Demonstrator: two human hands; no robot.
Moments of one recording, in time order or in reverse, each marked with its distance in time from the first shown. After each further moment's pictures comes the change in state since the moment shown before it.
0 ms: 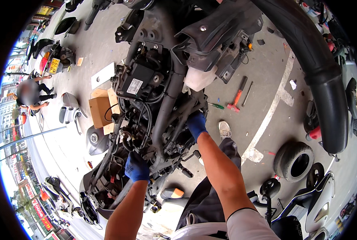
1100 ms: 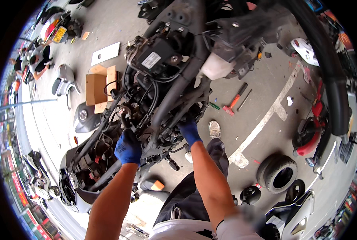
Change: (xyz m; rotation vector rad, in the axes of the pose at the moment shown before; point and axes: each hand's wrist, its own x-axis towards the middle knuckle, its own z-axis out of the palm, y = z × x) left_hand 0.002 -0.006 -0.007 -0.020 -0.107 -0.049; right_hand -0.061 -0.041 -0.035 1.198 -0.128 0.452
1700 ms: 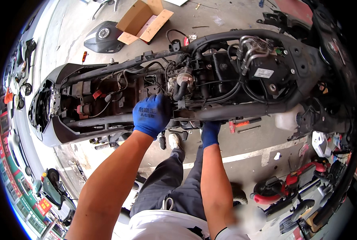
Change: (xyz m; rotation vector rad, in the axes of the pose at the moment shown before) left_hand 0.003 -0.001 0.002 -0.174 0.070 0.056; right_hand 0.018 0.026 -0.004 0.115 -0.127 -0.042
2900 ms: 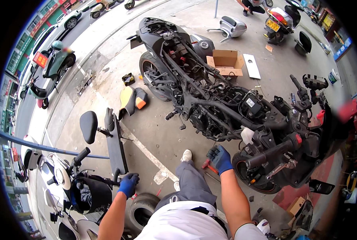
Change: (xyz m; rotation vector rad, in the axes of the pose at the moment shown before) left_hand -0.502 0.348 0.008 -1.278 0.510 -1.622; right_hand 0.008 -0.191 -0.201 -0.210 -0.828 0.860
